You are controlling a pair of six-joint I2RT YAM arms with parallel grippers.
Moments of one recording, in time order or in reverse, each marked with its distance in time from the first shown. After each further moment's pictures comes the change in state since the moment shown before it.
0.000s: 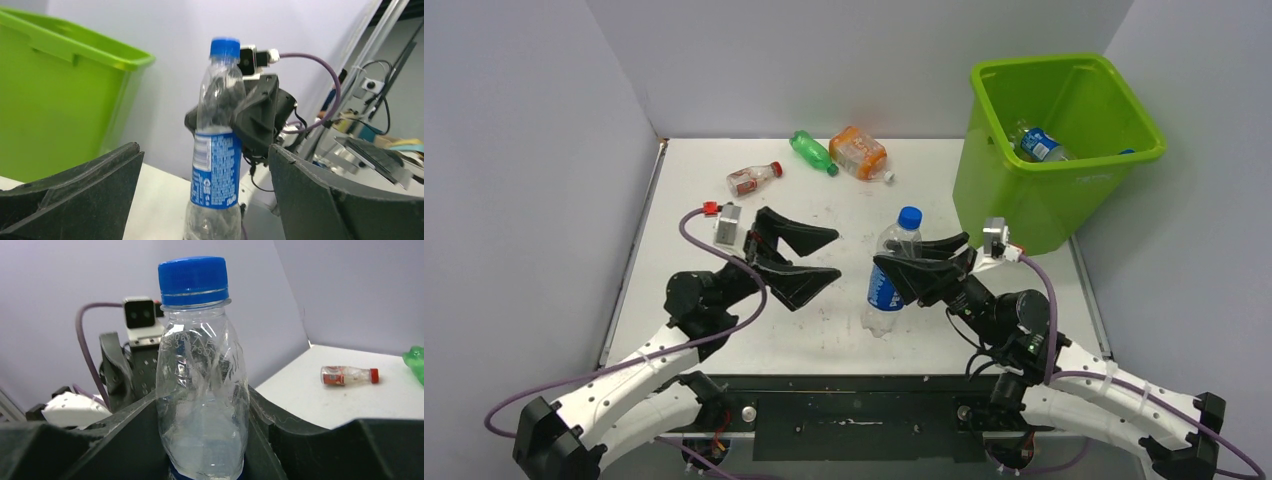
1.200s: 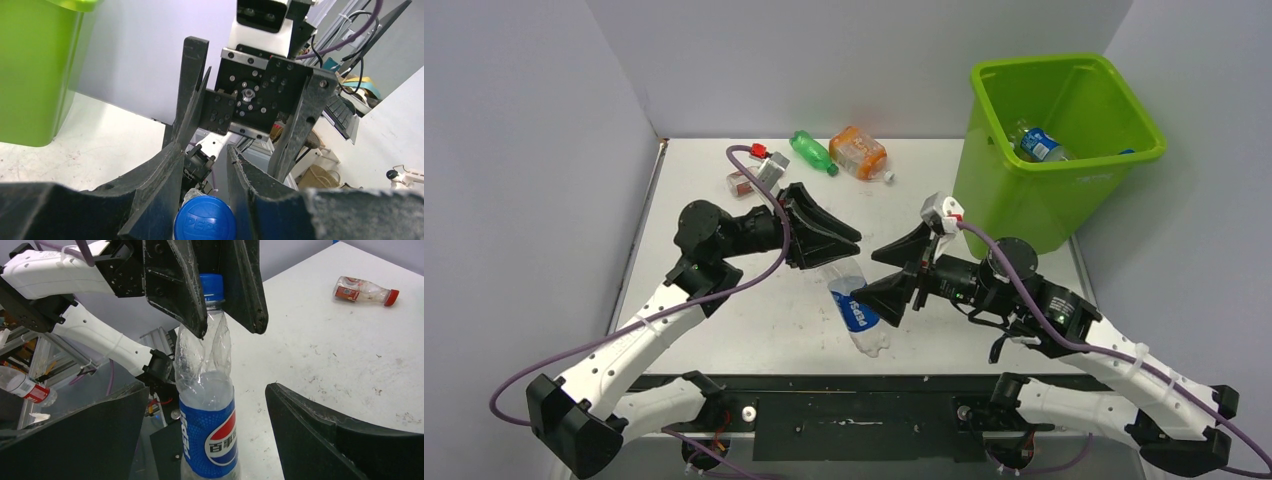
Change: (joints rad) left arm 0.064 0.229 0.415 -0.415 0.401 -0.042; right arm -0.031 0.166 0.464 -0.735 -0.290 -0.140
